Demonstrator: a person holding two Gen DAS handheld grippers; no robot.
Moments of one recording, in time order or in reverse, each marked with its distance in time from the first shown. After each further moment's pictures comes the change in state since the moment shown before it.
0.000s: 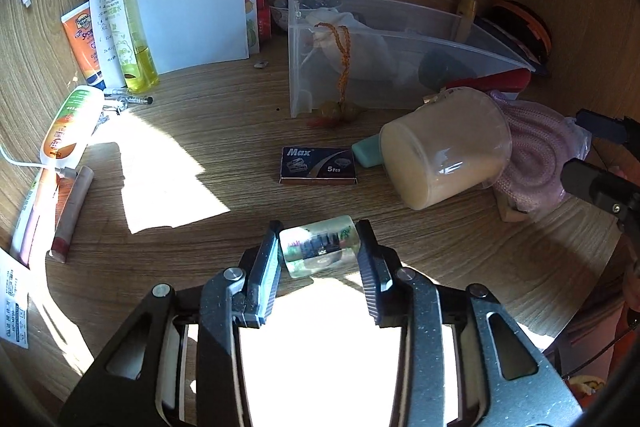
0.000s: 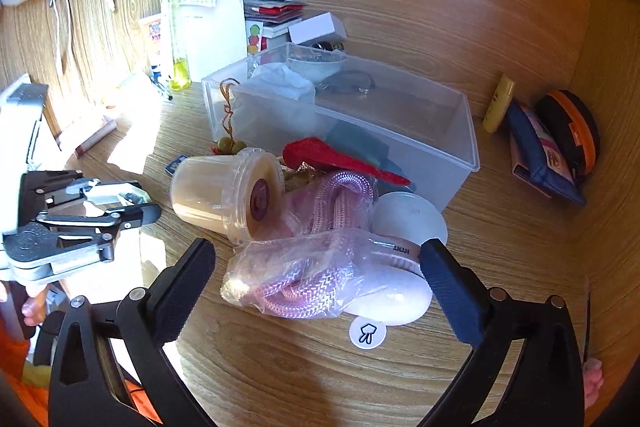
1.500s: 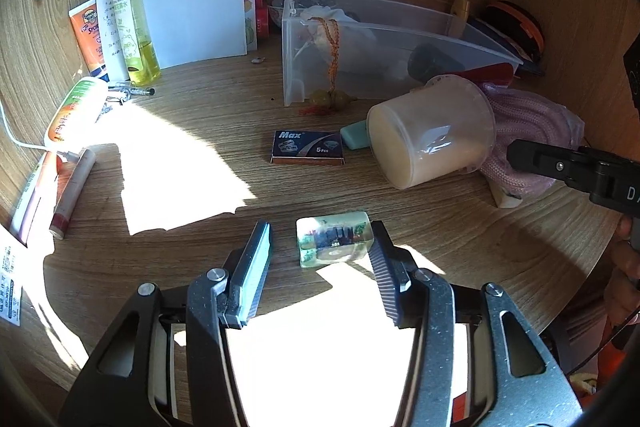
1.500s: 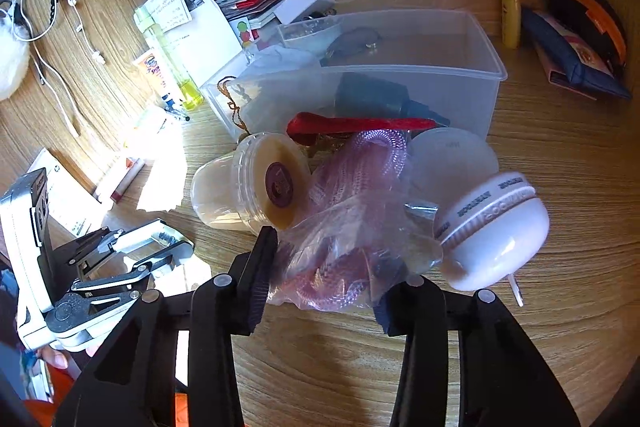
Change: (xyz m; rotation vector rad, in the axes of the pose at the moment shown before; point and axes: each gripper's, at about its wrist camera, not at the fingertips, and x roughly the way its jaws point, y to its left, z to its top) left arm -0.007 -0.009 -0.016 -0.012 -0.015 -0.005; right arm 0.027 -0.017 -0.020 0.255 0.068 0.161
